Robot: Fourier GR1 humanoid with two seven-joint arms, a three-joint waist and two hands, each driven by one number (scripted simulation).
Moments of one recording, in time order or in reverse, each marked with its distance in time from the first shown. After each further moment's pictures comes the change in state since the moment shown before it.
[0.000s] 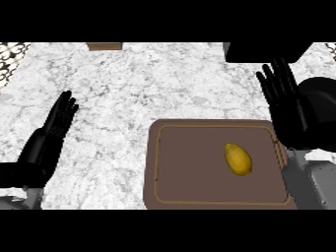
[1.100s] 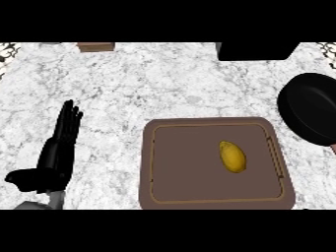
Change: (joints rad) left arm 0.045 -0.172 0.032 0.096 -0.042 0.094 -0.103; right arm 0.565 -0.158 -0.234 -0.200 0.393 0.150 -0.918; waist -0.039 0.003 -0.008
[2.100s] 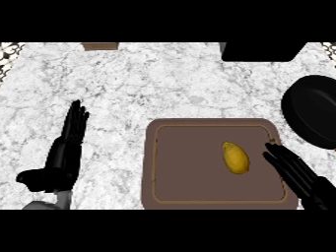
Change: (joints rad) left arm -0.003 -0.054 0.003 0.006 -0.055 -0.019 0.009; right arm 0.026 -0.033 0.334 -0.215 0.736 0.008 0.726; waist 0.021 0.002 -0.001
